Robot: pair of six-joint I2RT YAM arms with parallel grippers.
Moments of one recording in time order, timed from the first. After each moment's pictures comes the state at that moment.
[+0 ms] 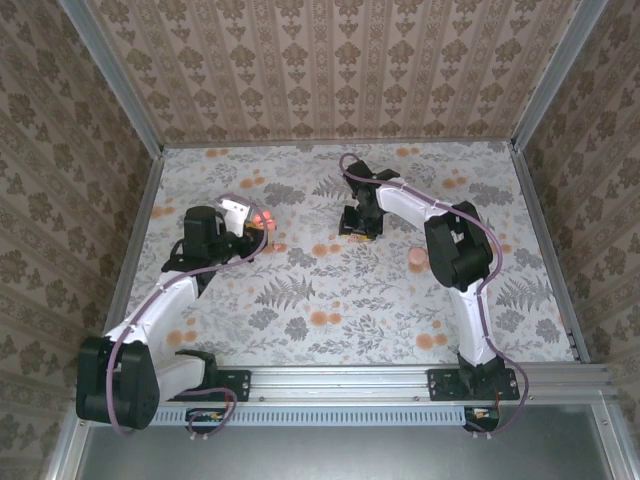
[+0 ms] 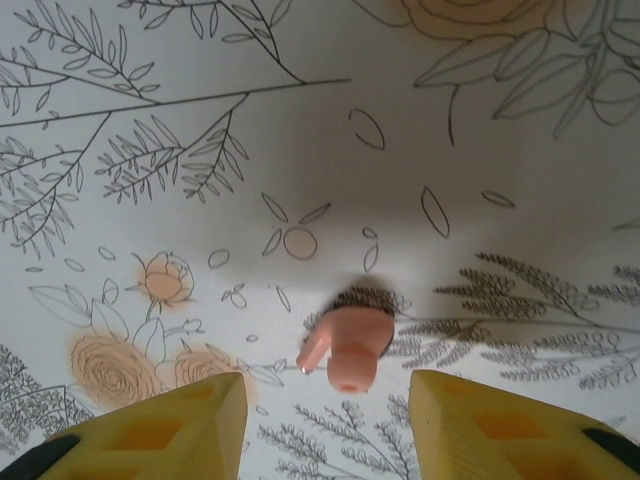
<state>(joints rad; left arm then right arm) -0.22 1.14 0.64 -0.06 0.52 0.01 0.45 2.19 1.74 -0.91 -0.17 0.60</state>
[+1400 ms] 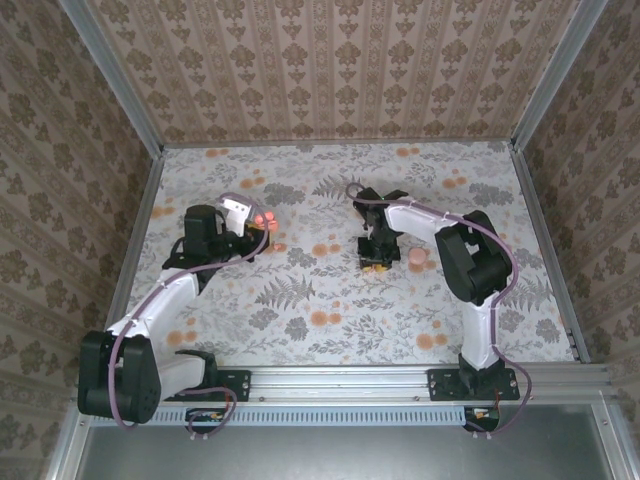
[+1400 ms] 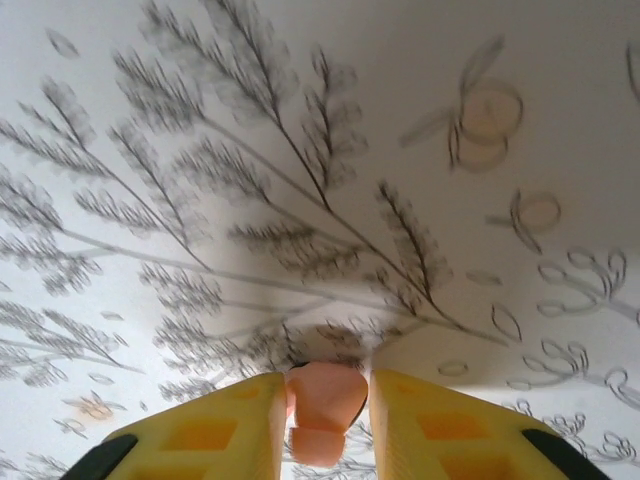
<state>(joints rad) -0.22 1.17 0.64 -0.04 0.59 0.01 0.48 2.00 1.39 -0.96 -0.14 0.52</state>
